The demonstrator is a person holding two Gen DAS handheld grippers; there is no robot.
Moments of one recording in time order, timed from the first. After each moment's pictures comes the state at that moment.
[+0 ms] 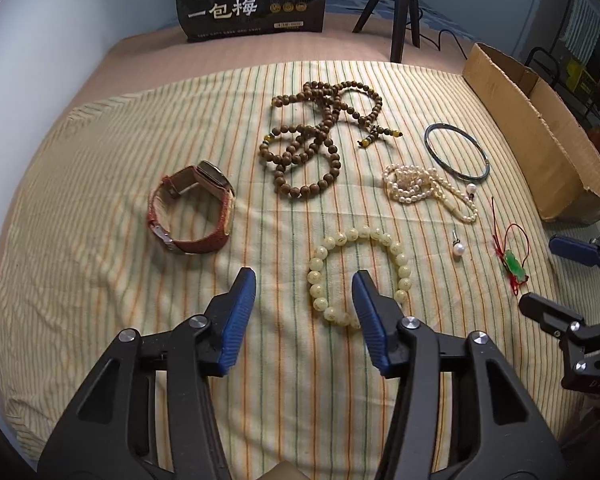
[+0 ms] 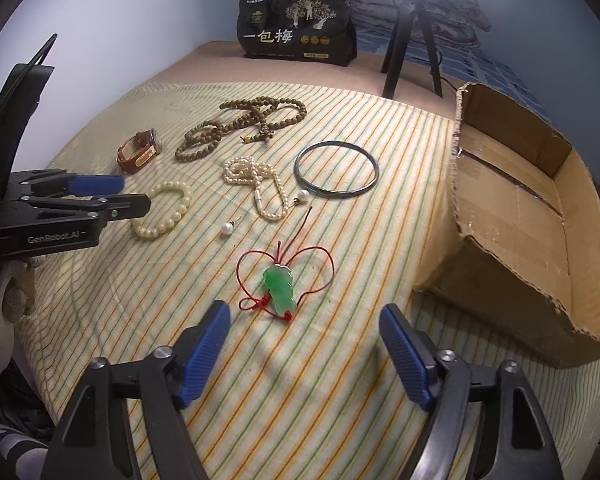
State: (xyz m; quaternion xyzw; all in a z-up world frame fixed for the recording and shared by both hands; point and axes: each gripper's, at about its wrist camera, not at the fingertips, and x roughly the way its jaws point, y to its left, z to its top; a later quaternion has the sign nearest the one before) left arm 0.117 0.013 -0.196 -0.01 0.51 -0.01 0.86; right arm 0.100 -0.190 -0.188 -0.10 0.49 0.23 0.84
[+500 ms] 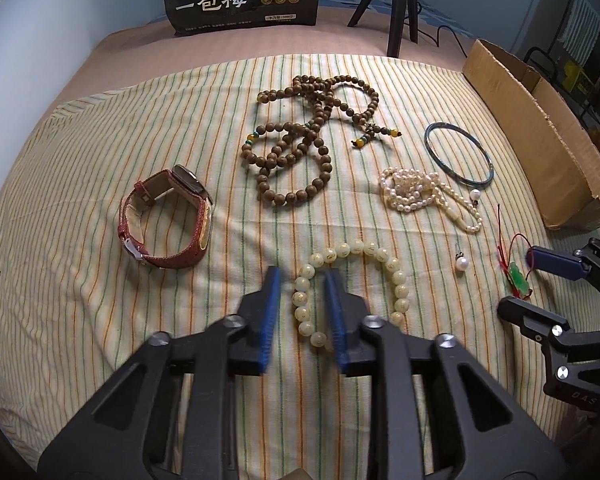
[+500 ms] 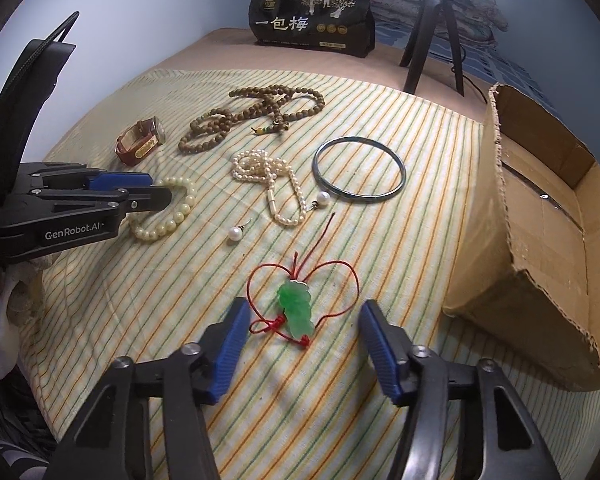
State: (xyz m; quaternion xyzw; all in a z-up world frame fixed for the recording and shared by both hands) left arm 0.130 0.008 -0.208 -0.01 0.52 -0.03 0.86; right arm 0.111 -0.173 -0.199 -0.11 0.50 0.24 0.83
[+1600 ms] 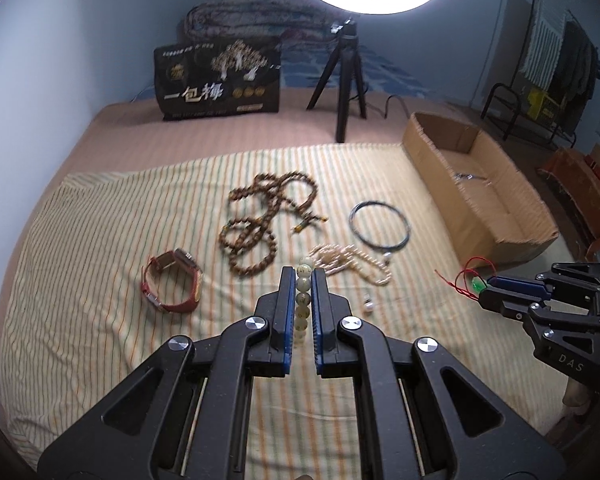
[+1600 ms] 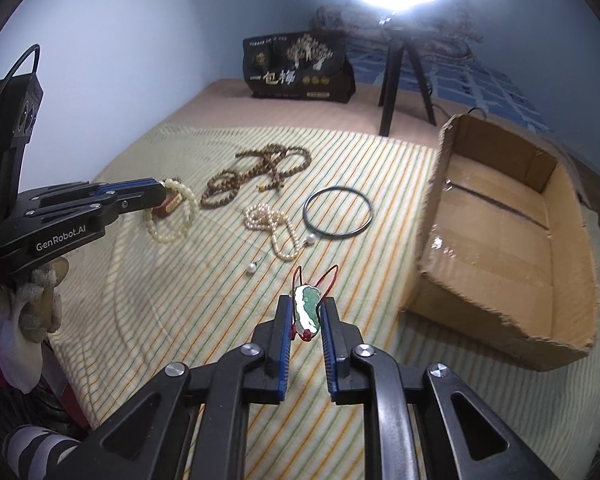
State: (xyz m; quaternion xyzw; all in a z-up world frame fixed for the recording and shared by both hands) left arm 0.096 -0.016 -0.122 -0.01 0.41 -0.07 0.91; right arm 0.089 -0.215 -0.140 -0.05 0.45 0.24 0.86
